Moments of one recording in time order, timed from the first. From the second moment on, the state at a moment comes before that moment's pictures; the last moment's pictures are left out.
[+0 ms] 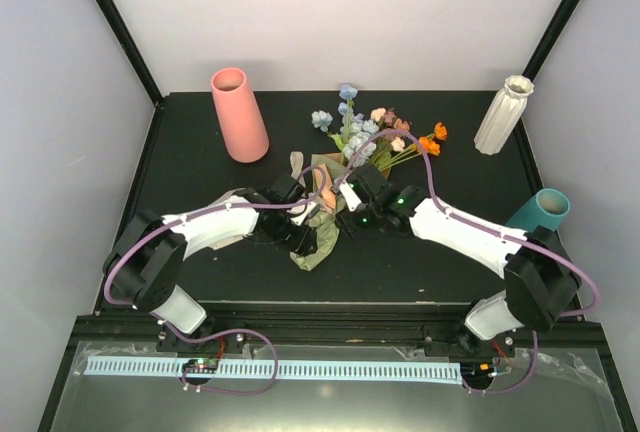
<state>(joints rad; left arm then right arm) -0.66 1.56 0.90 -0.62 0.29 -0.24 0.80 1.46 1.02 -0.53 -0.09 0.13</state>
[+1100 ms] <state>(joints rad) -0.66 1.56 0.84 -0.50 0.39 -0.23 0.77 1.75 1.09 -0.49 -0.10 0.00</state>
